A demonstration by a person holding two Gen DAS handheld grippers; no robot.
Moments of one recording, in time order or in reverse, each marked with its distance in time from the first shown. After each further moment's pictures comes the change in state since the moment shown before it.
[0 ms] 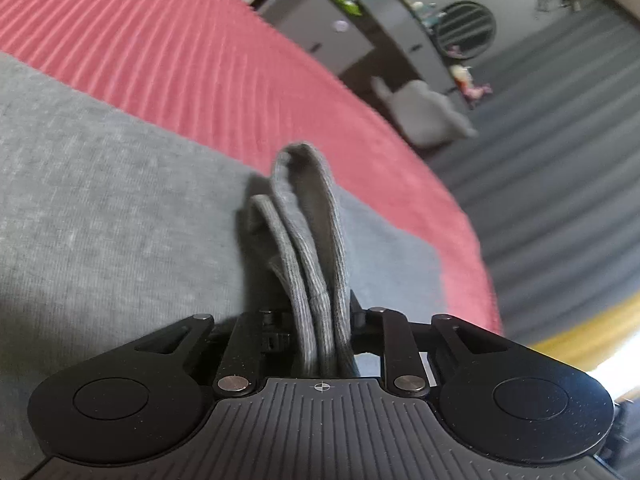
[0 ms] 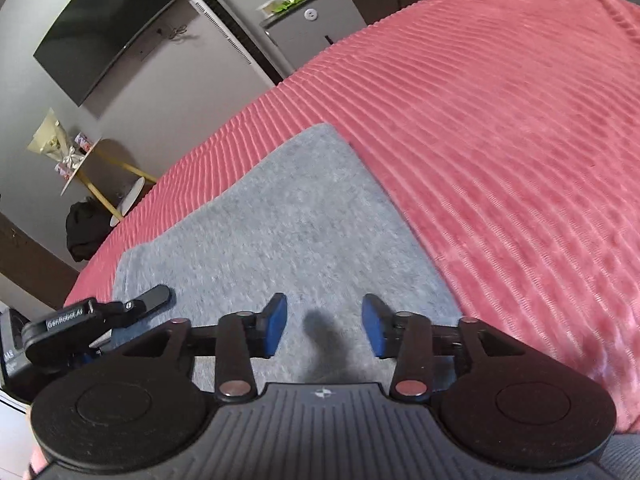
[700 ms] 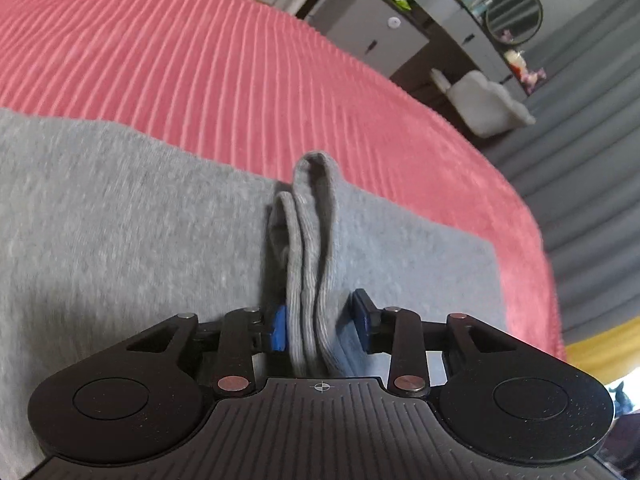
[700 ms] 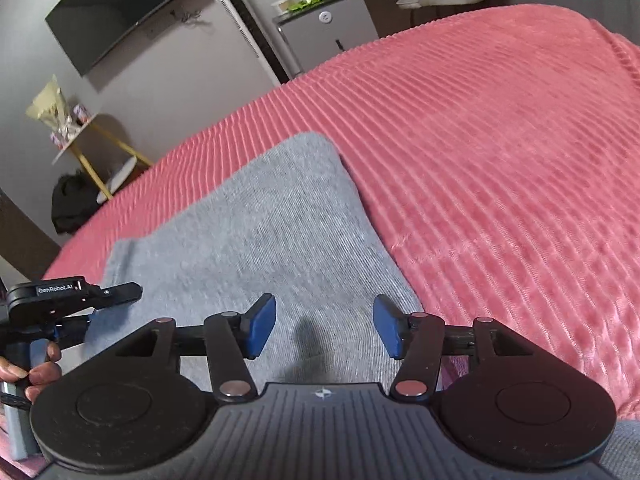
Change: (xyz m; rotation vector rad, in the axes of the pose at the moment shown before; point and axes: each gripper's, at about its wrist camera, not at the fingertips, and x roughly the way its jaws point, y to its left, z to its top) left arm -0.046 0.002 0.028 0.024 0.032 0.207; right arm -0.009 0.024 -0.011 -0.113 -0.018 -0.079
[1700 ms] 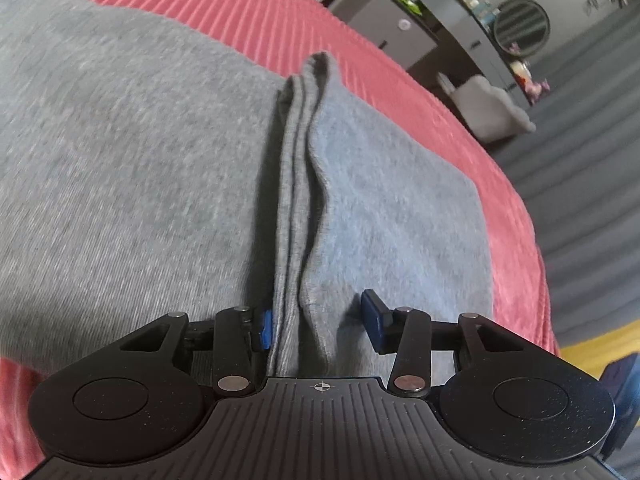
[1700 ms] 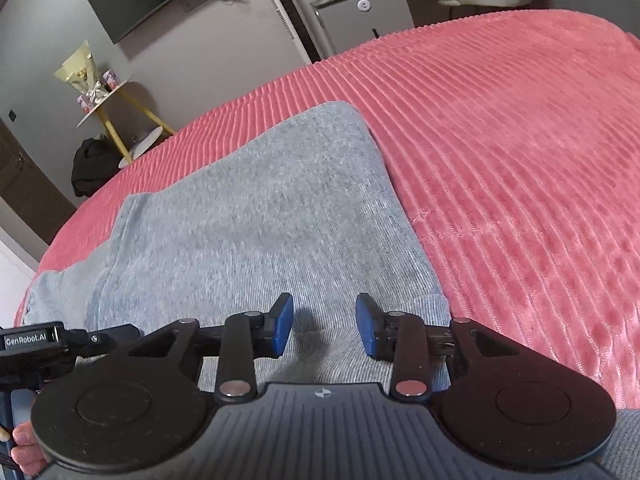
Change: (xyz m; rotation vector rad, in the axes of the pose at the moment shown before) left arm -0.033 0.000 -0.087 -0.083 -0.023 0.026; right arm -0.004 0.001 -0.017 -0.103 0.042 0.061
